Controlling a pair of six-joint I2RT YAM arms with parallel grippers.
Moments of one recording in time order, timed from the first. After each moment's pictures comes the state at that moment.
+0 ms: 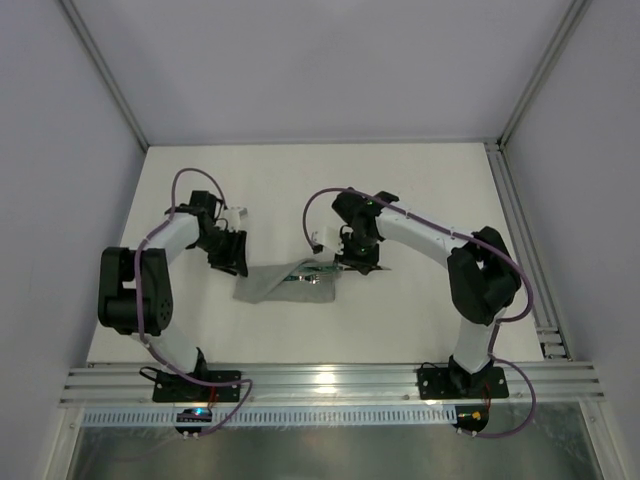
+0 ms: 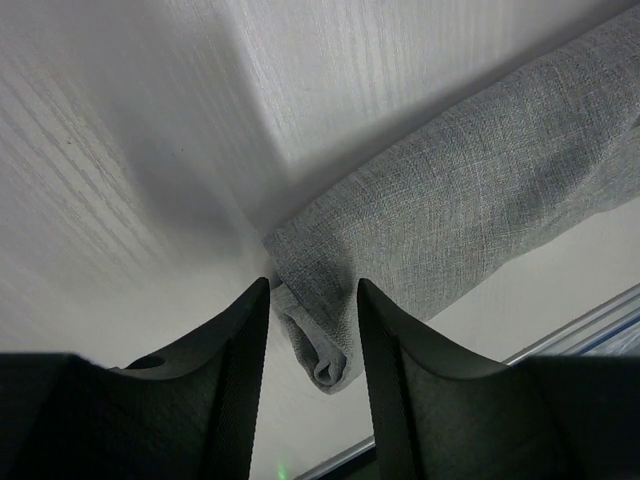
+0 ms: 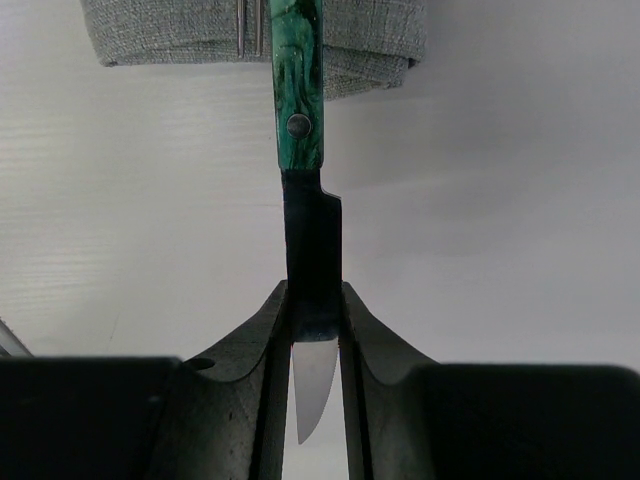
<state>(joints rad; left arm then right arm) -0.06 1.67 1.05 -0.76 0.42 0.13 0.67 1.83 1.40 -0.98 -0.16 -0.79</state>
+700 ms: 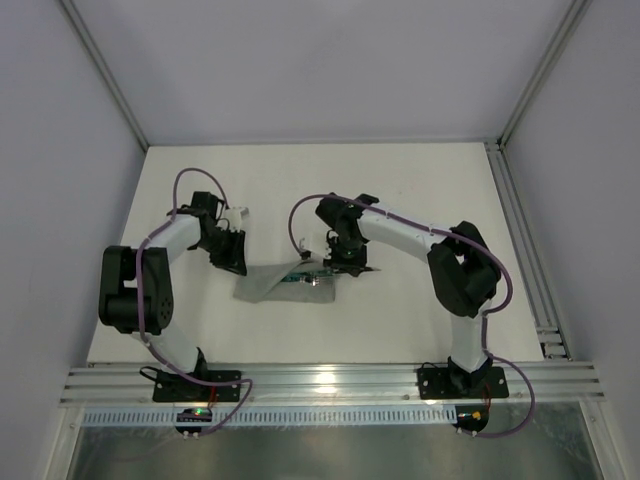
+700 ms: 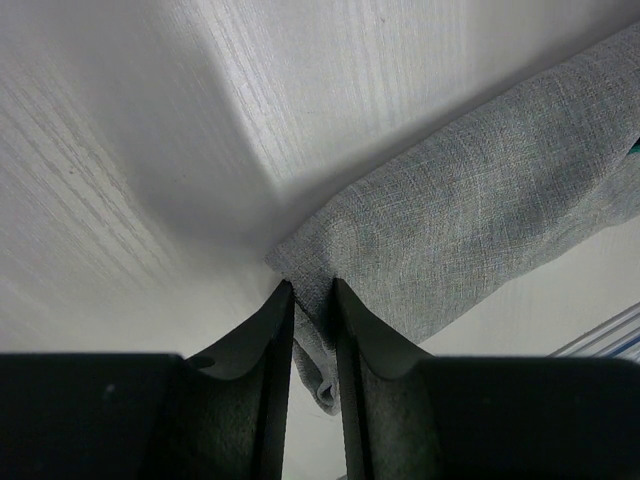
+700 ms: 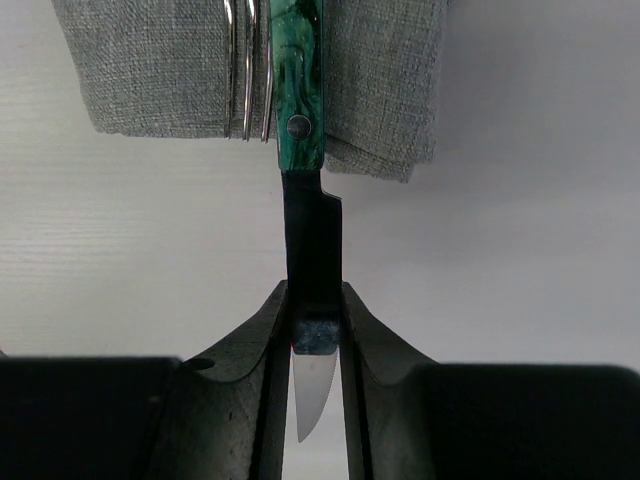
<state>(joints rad) -0.06 1.68 1.03 -0.70 0.42 0.14 0.72 1.94 1.48 -1.00 -0.12 -0.79</state>
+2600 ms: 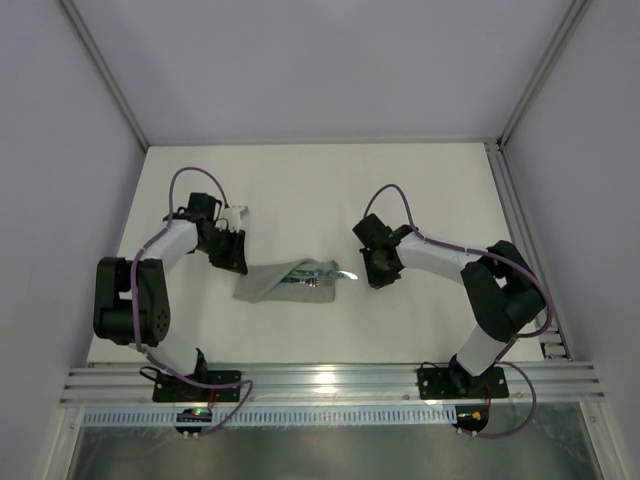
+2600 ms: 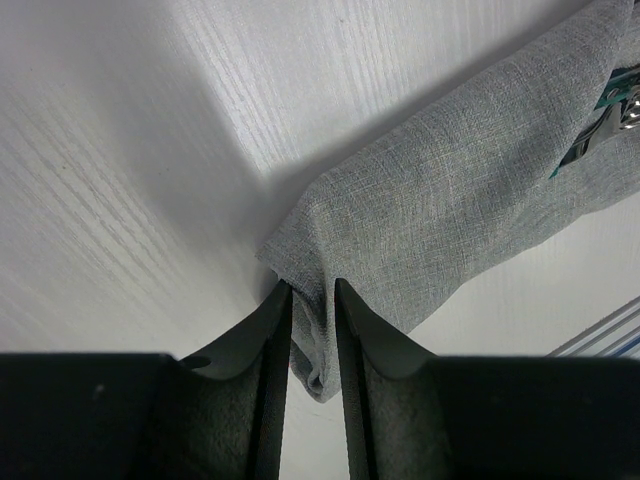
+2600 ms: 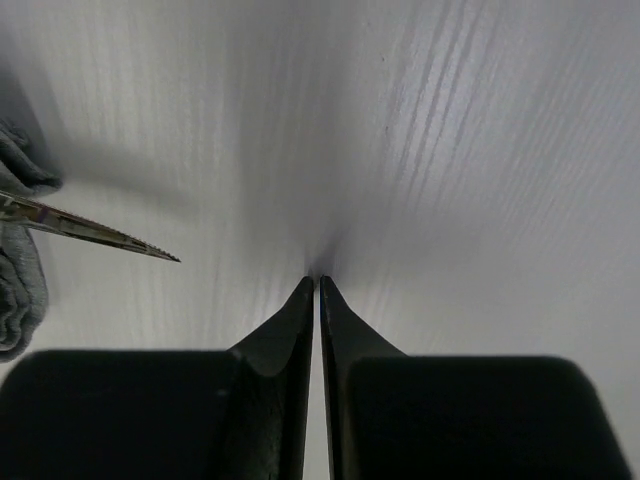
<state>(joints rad) -0.07 1.61 0.98 -0.67 0.44 0.16 0.63 1.67 0.98 -0.61 0.13 0.43</state>
